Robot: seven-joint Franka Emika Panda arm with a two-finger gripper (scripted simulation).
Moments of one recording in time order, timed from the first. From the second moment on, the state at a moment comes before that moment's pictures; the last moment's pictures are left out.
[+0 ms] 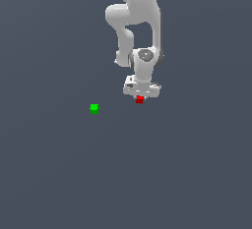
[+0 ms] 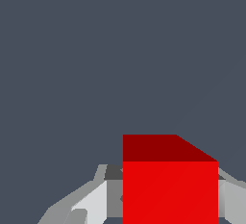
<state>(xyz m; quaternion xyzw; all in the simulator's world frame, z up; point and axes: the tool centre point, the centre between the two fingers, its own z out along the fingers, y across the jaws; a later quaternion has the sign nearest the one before) -0.197 0.084 0.027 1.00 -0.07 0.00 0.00</state>
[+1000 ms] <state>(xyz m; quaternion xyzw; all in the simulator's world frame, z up) -0.197 0.084 0.108 1.00 -0.07 0.00 0.00</state>
